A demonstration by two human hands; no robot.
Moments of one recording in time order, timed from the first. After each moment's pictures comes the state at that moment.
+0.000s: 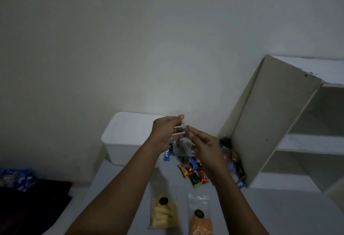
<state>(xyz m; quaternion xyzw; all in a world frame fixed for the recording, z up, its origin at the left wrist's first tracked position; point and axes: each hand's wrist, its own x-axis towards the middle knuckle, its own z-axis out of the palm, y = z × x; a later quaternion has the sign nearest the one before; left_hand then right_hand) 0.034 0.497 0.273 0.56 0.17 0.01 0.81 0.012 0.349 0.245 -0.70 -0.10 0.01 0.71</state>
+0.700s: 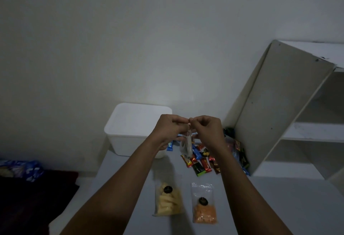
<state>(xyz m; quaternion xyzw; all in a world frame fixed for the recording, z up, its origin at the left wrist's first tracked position) 0.019 0.502 0.255 0.70 0.08 -0.02 0.71 0.041 0.357 0.245 -0.77 -0.08 -0.03 0.63</state>
